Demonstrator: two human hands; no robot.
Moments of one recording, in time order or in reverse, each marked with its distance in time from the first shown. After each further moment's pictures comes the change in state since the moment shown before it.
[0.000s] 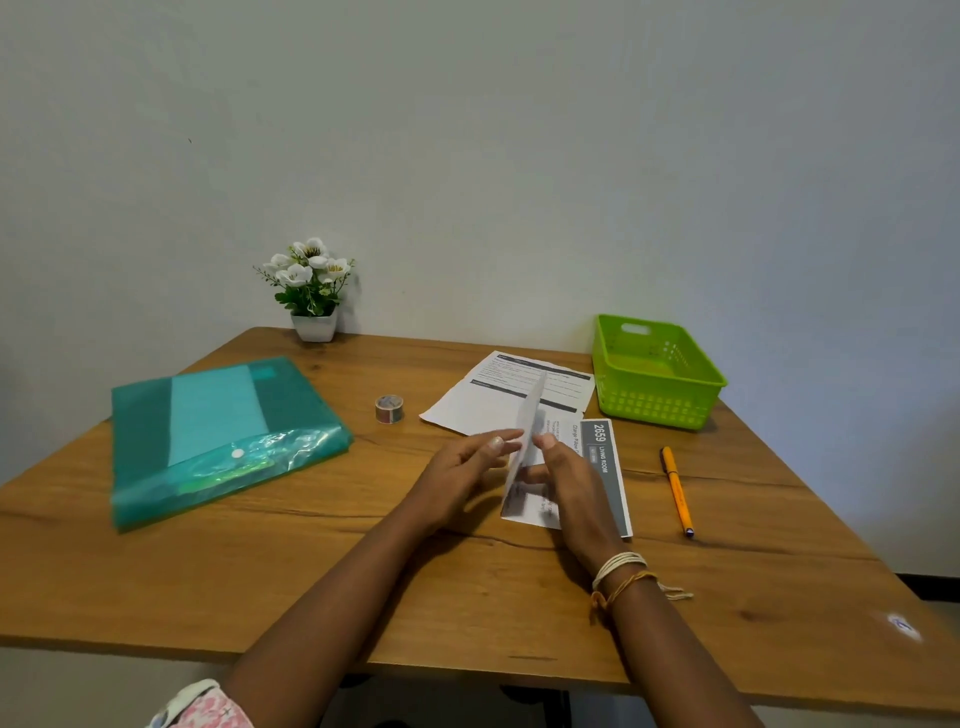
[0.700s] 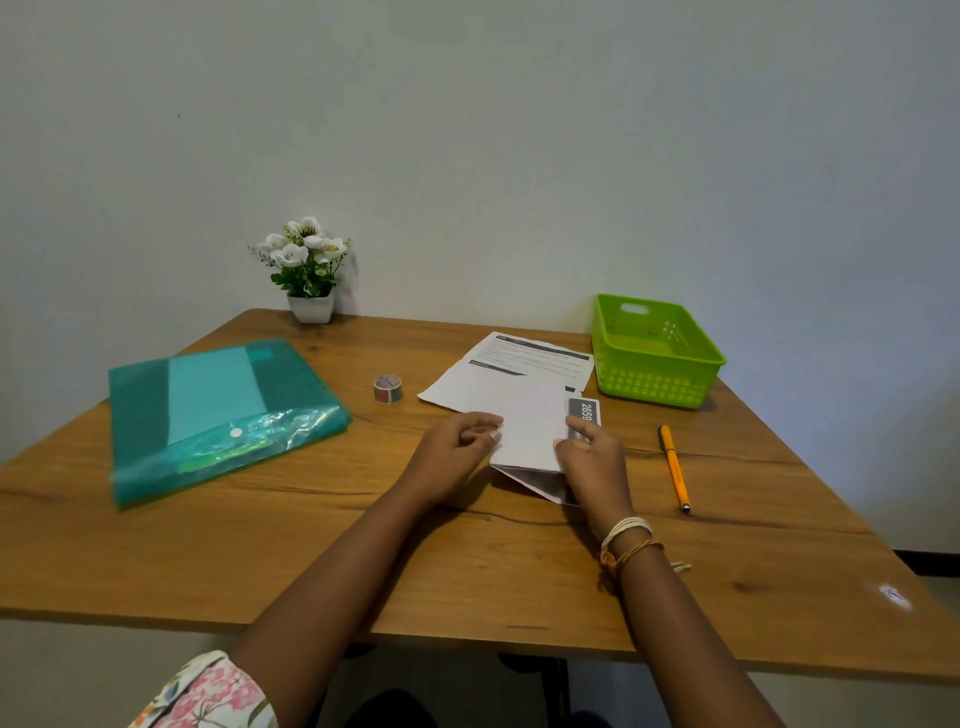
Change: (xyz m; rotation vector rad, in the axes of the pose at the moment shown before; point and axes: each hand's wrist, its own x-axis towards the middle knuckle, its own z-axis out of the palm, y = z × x) left_hand 0.006 -0.009 -0.003 0.121 0.153 -0.053; right_hand 0.014 0.001 -0.015 -0.155 0.260 0.137
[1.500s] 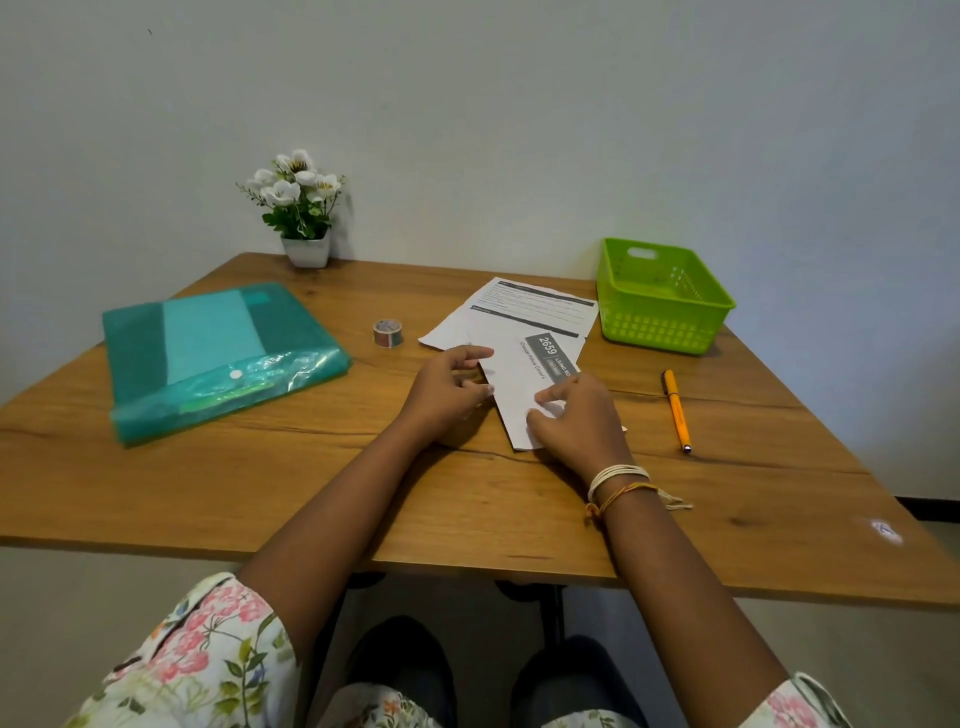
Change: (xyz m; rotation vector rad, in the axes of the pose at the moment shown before) left_hand 0.007 -0.001 -0.001 -0.009 0.096 -0.095; right_hand -0.010 0.007 0.003 -0.608 -0.067 -0.272
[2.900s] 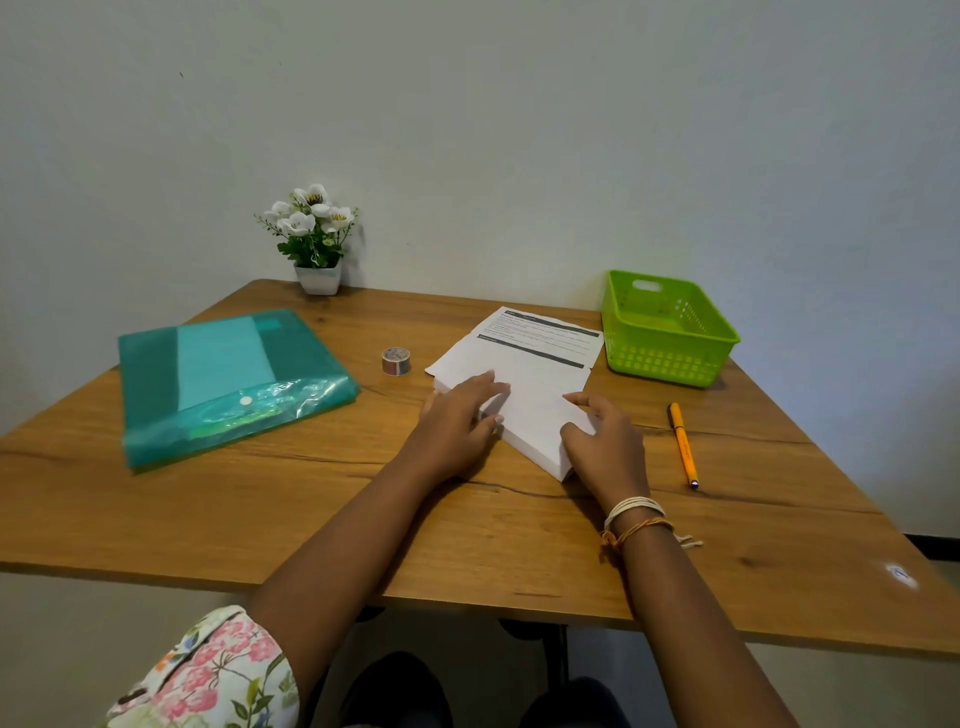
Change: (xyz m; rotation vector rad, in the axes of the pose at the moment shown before) left_hand -0.003 -0.007 -0.001 0.486 -0.060 0.238; right_hand -0.001 -0.002 -0.013 0.296 0.091 0.138
